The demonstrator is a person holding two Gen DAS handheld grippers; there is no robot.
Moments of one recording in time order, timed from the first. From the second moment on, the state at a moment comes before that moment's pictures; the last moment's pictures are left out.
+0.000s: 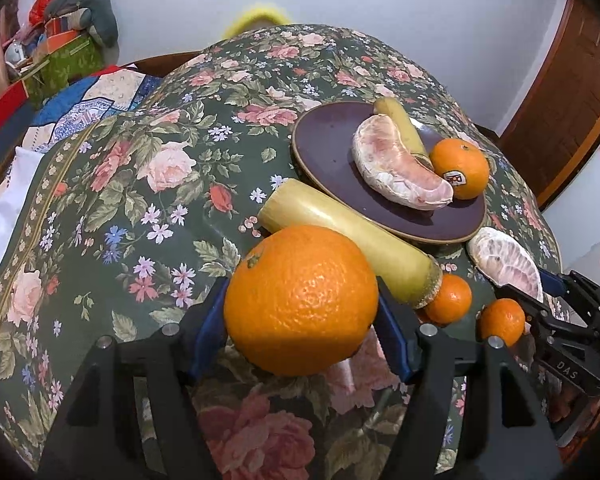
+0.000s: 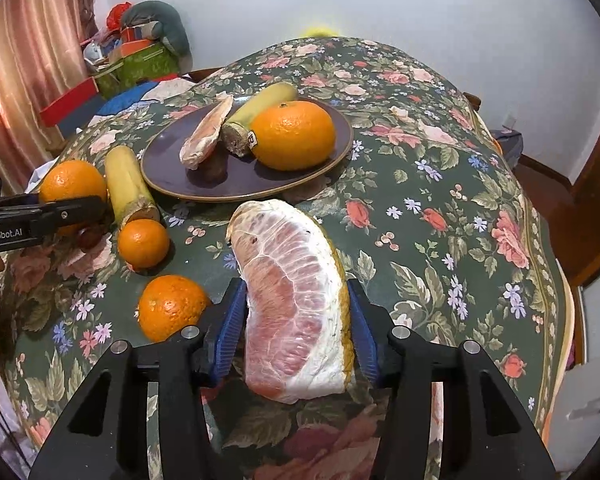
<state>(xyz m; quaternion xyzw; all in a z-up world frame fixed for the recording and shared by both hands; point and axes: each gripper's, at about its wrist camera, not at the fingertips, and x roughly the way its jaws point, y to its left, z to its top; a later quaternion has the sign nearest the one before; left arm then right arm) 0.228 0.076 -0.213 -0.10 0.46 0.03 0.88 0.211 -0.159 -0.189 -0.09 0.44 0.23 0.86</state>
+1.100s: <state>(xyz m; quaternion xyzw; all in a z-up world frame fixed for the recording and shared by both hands) 0.262 0.059 -0.148 -0.06 0.37 0.02 0.93 0.248 -0.143 -0.118 -0.04 0.35 0.24 0.91</state>
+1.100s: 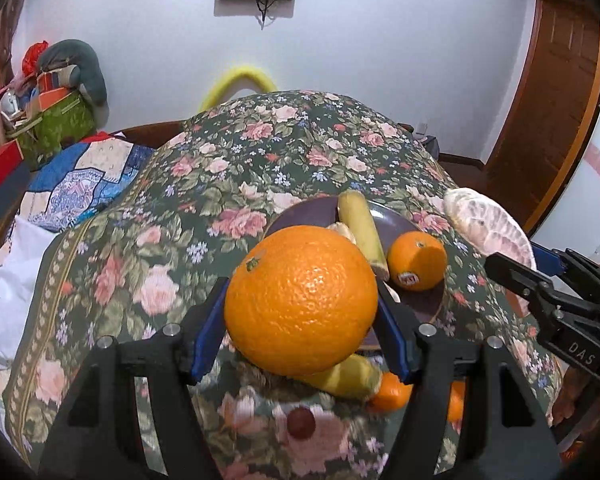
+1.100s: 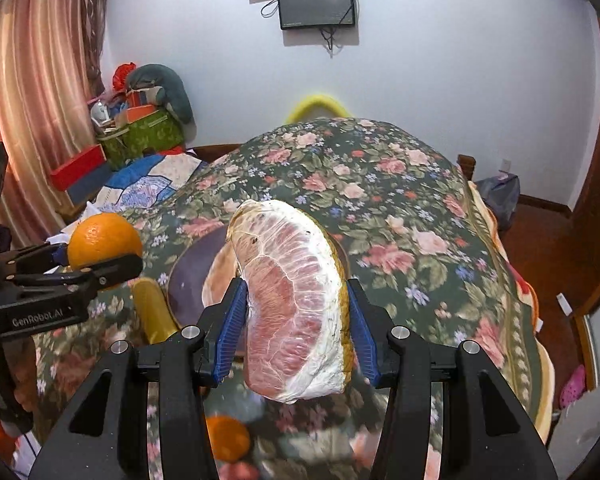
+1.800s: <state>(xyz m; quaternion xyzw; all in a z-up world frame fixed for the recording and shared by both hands) 0.331 0.074 -0.185 -0.07 0.42 0.01 0.91 0.306 -0.092 -0.143 -0.08 0.38 0.26 0.88</state>
